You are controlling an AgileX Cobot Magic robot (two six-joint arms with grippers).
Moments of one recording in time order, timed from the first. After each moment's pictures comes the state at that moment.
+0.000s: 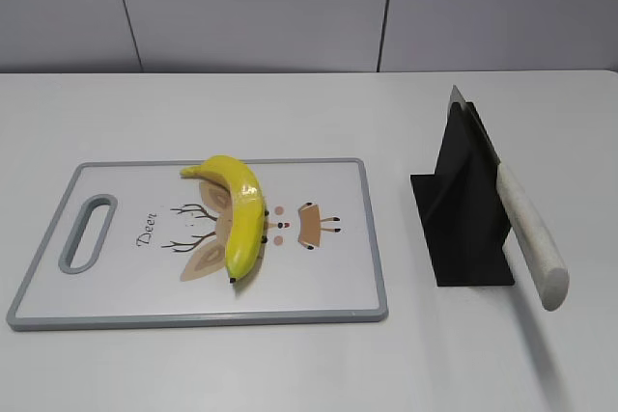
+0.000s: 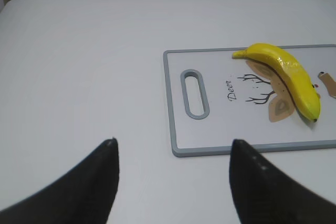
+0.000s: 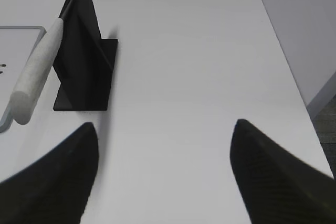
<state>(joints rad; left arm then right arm) -0.09 0.02 -0.50 -0.06 1.04 0.11 0.07 -0.01 -0.42 -0.06 0.94 0.05</state>
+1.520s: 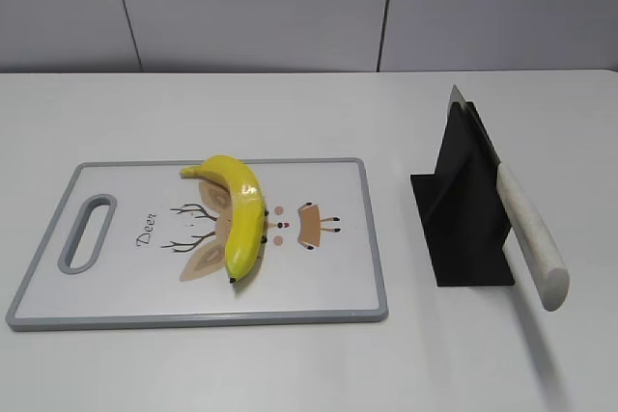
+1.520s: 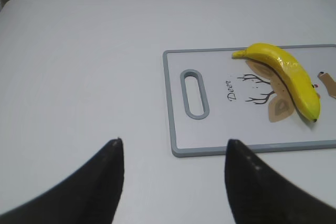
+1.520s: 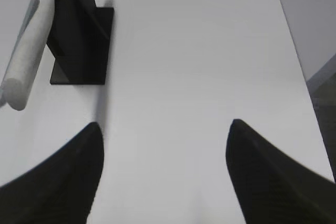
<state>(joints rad) -0.09 0.02 -0.50 -0.06 1.04 0.11 0.07 0.21 -0.52 -0.06 1.00 0.05</state>
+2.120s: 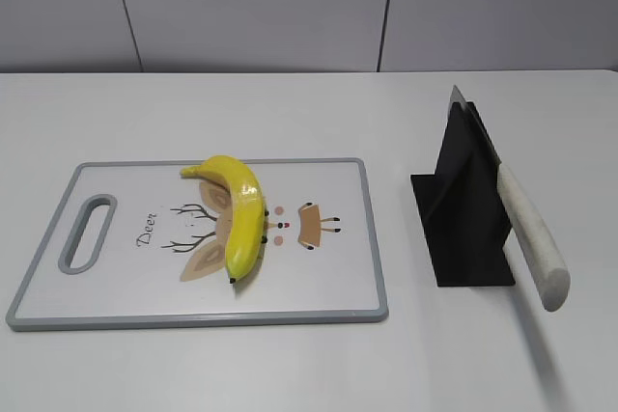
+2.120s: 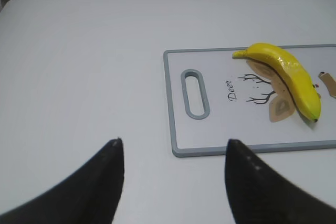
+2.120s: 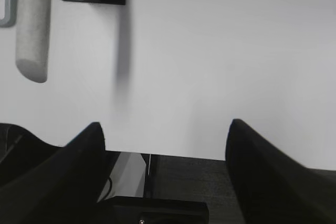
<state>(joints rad) -0.09 0.02 -0.50 -0.06 1.04 0.11 0.16 0.85 -0.81 -0.02 1.19 0.10</state>
